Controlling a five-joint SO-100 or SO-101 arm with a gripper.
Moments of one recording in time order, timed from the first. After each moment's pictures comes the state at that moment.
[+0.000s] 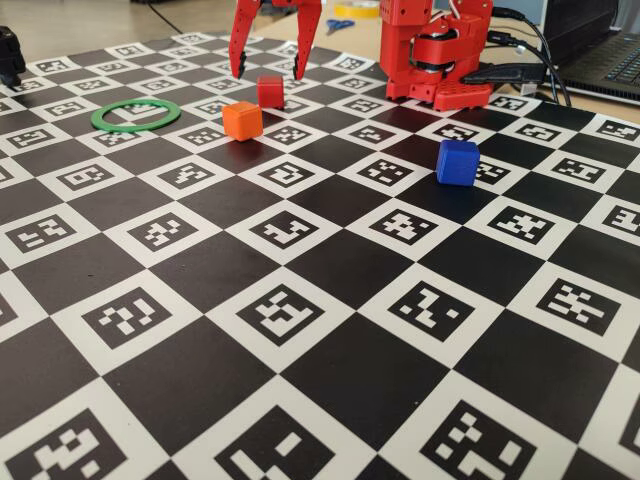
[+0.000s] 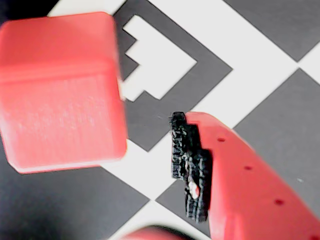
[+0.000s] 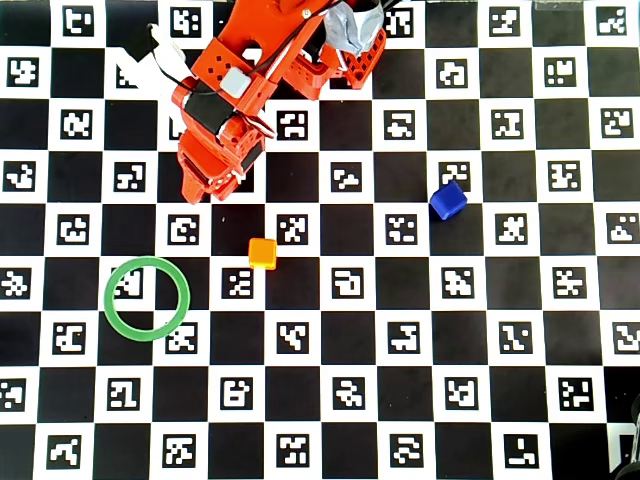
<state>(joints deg) 41.0 106.2 130.4 65.5 7.5</state>
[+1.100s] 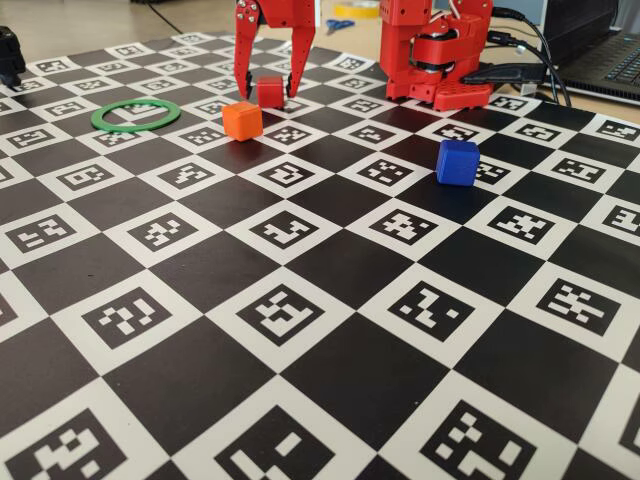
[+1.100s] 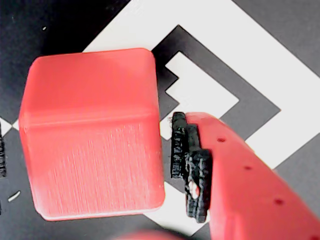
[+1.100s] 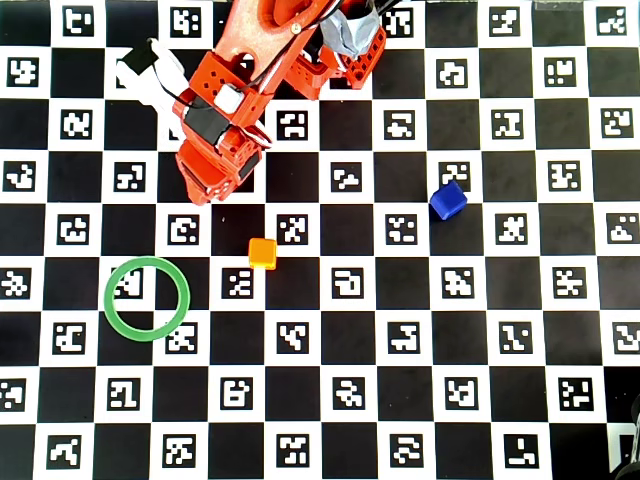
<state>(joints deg) 41.7 101.8 131.9 58.0 6.2</state>
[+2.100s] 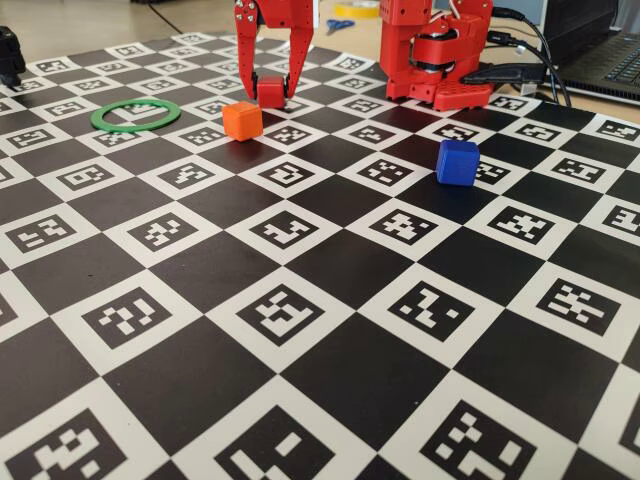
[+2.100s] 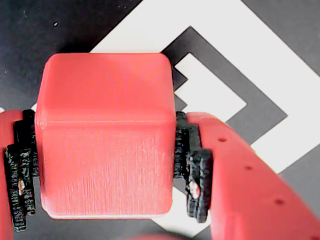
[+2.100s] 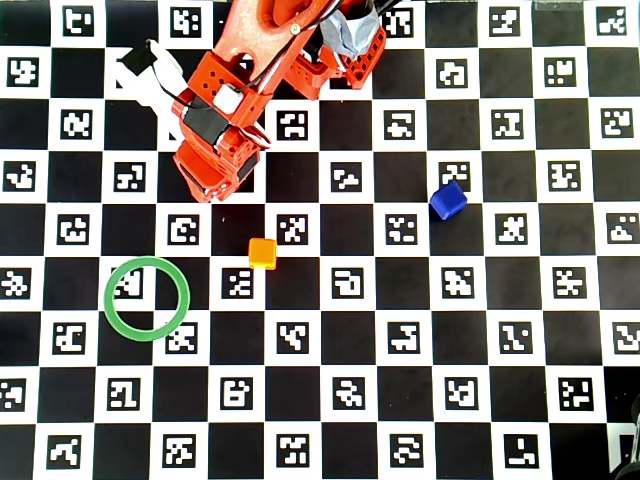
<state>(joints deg) 41.7 101.3 131.8 56.8 3.1</state>
